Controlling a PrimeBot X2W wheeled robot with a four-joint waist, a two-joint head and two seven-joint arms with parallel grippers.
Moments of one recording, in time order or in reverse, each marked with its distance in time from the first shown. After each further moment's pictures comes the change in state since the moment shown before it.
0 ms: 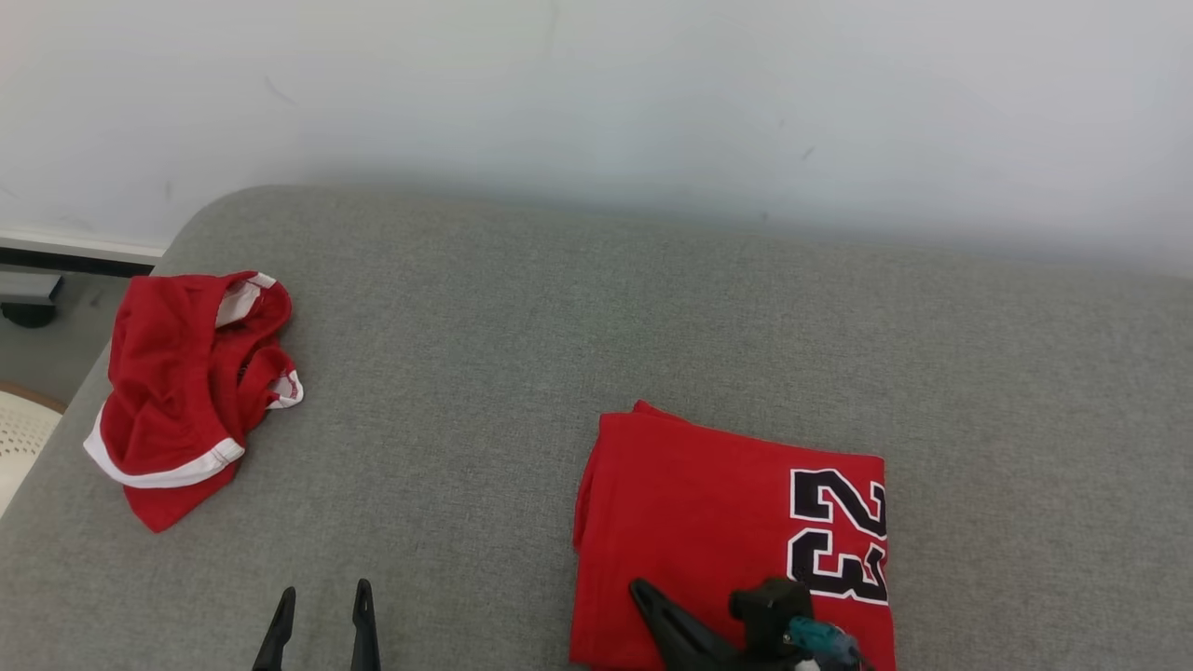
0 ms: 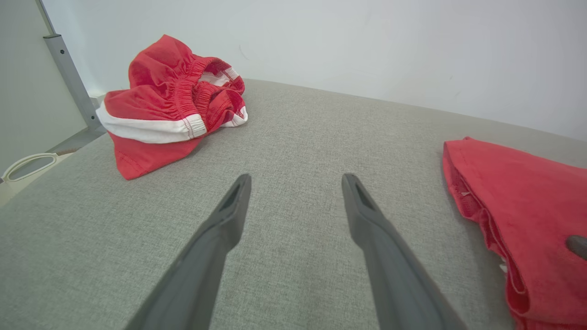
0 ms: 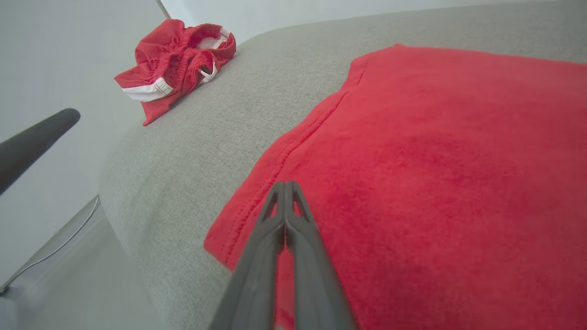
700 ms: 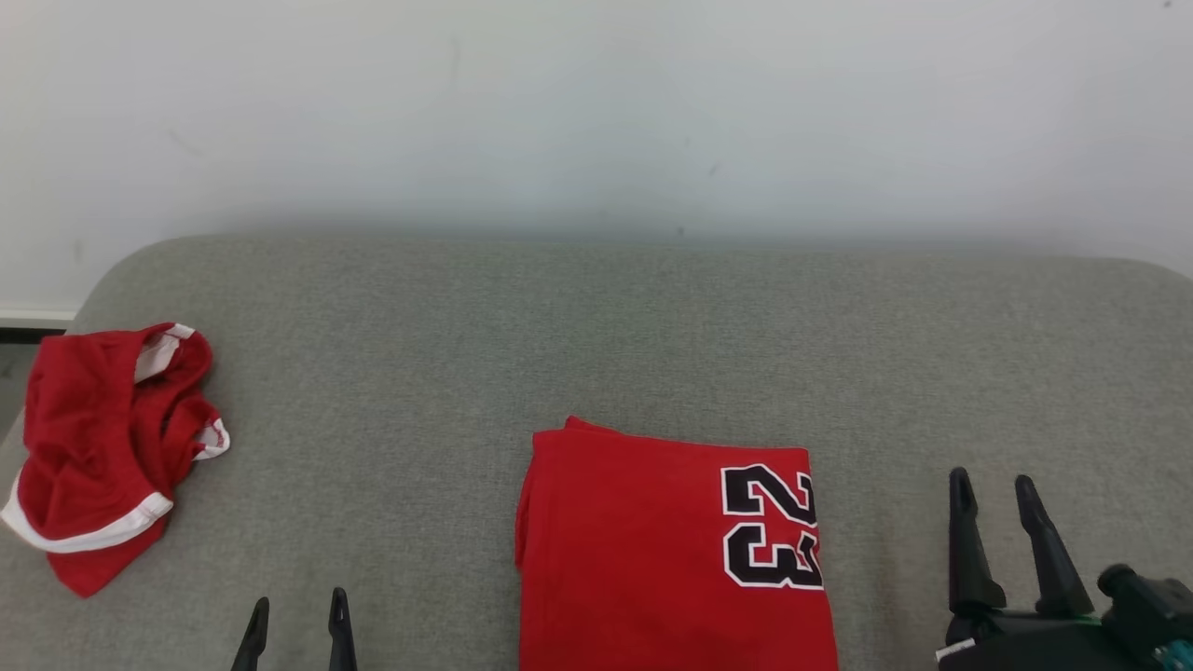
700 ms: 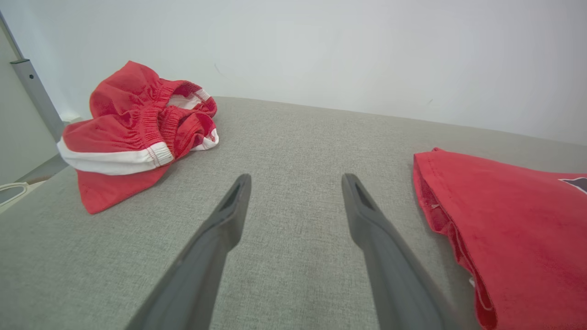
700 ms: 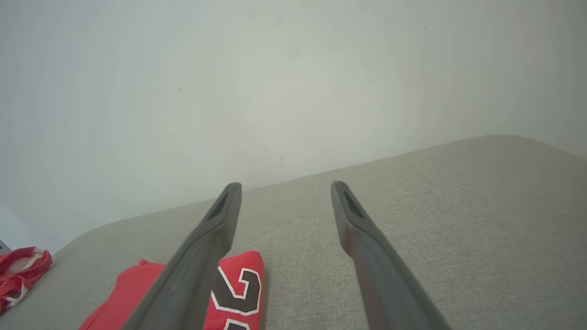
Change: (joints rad) left arm 0.040 0.000 0.035 -0.046 0.014 0.007 0.000; right arm 0.297 -0.049 -0.739 -0.511 -0.179 0.000 0.000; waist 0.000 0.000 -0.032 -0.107
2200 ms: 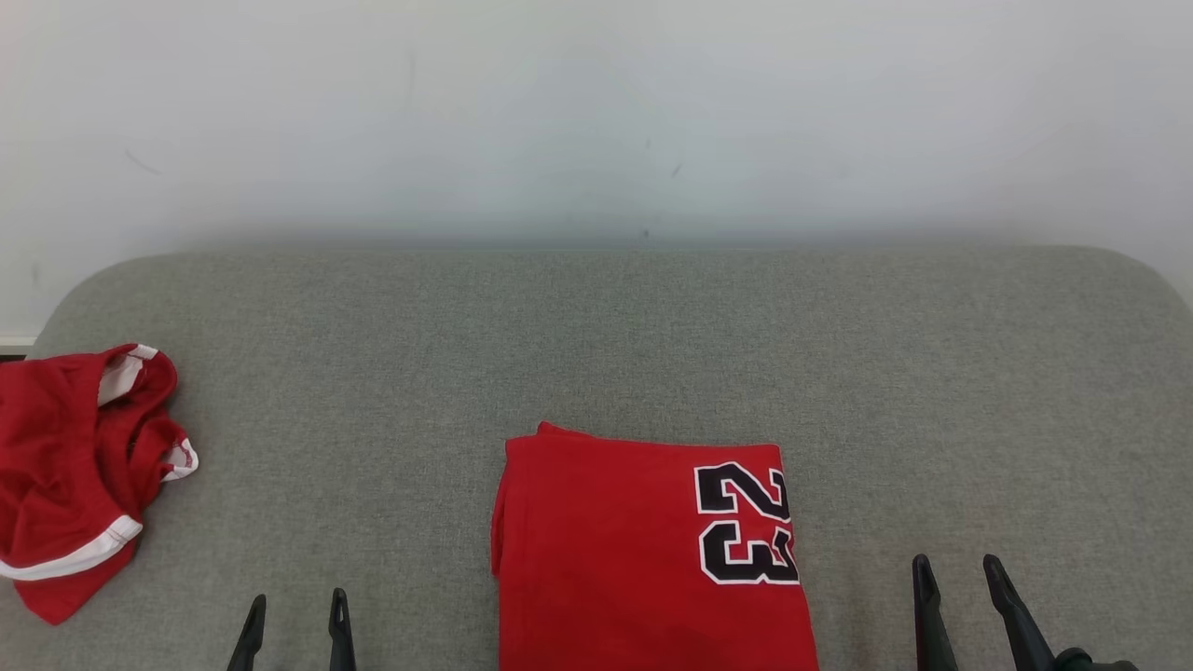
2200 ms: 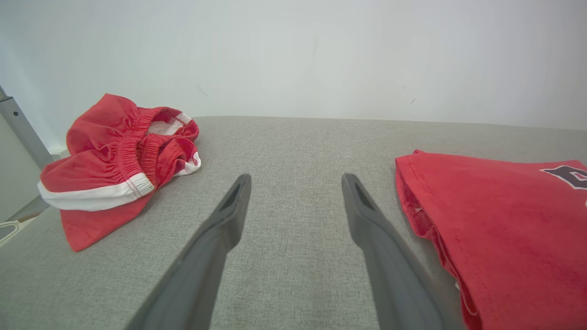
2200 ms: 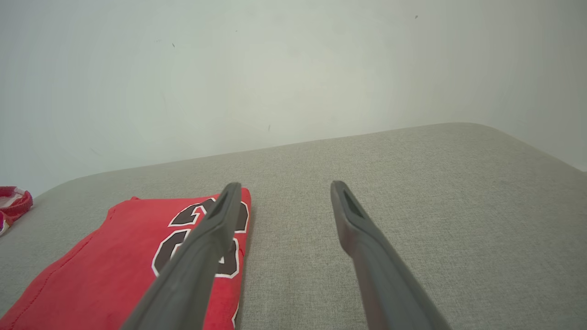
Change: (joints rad) left arm 0.023 0.000 0.007 -0.051 0.079 0.006 0.000; right arm 0.192 0.060 0.000 -0.116 -0.186 0.000 0.000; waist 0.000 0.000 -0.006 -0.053
